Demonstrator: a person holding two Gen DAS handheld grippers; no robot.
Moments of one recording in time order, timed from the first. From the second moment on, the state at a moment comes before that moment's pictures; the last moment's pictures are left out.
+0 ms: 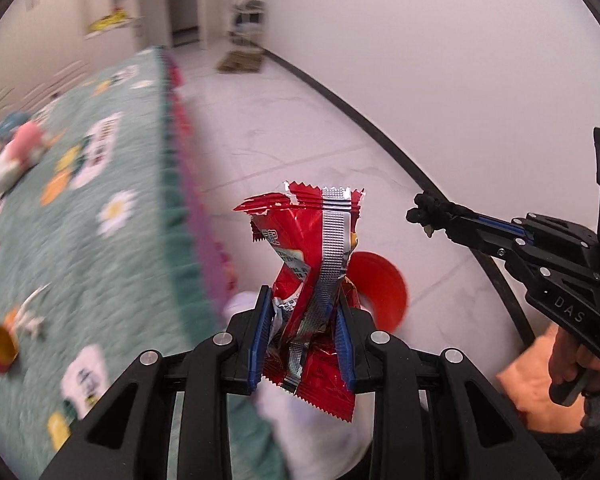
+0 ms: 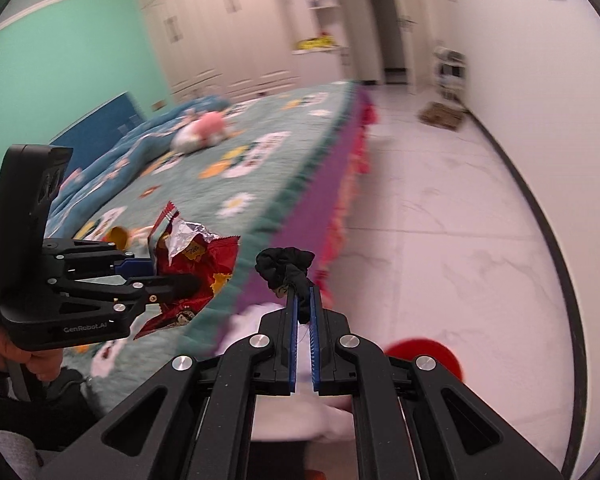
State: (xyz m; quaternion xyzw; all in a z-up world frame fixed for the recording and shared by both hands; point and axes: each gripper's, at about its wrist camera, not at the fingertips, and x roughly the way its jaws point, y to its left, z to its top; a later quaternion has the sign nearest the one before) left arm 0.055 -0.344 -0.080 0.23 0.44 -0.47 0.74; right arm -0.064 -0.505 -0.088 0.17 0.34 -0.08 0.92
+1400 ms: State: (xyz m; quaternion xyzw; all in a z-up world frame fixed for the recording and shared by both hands) left arm 0.025 -0.519 -0.181 0.33 0.49 -0.50 0.63; right arm -0.103 -0.649 -0.229 0.30 0.40 -0.21 0.84
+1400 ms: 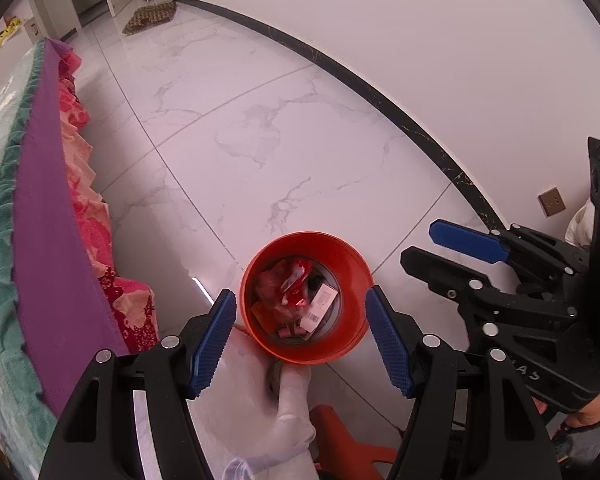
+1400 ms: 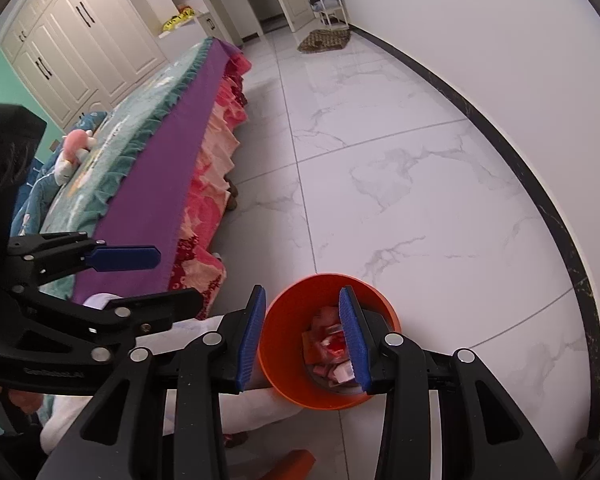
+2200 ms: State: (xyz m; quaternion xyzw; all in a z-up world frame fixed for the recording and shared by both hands) left arm 0.060 -0.381 -0.095 0.26 0.42 -0.44 0.75; right arm -0.060 -0.542 -0.126 0.21 0.36 -0.12 0.90
